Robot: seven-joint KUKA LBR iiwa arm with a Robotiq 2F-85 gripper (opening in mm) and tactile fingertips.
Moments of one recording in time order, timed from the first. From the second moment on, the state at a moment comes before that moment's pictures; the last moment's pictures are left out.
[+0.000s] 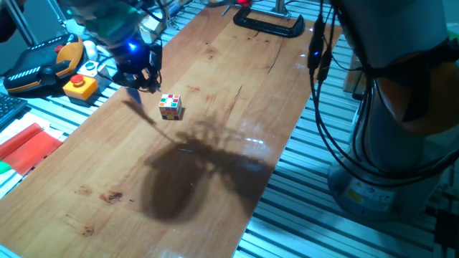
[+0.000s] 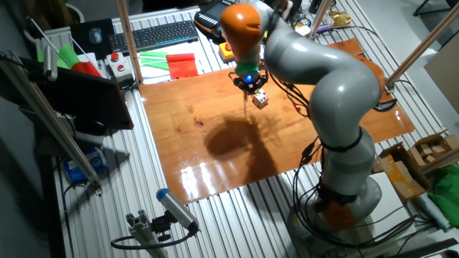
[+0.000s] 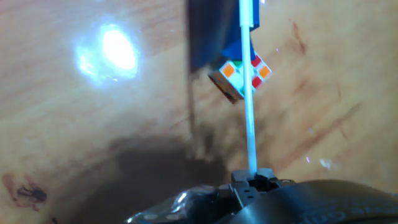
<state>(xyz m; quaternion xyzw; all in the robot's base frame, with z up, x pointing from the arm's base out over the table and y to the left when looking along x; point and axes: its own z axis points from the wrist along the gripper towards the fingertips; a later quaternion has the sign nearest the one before) 0.549 0.112 0.218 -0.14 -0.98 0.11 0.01</state>
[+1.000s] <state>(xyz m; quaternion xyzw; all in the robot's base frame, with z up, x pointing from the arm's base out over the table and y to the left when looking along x) 0.548 0.110 0.198 -0.01 -1.00 0.06 0.00</state>
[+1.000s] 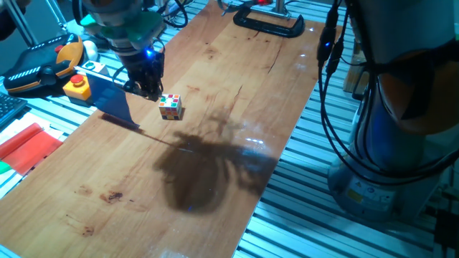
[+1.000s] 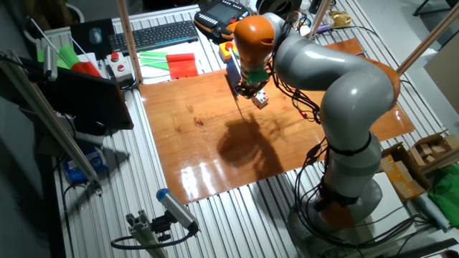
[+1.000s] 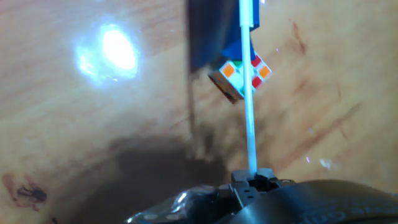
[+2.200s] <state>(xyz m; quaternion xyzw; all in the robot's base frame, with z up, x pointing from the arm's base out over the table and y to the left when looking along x) 0.538 0.110 0.150 -0.07 -1.00 0.03 -0.01</state>
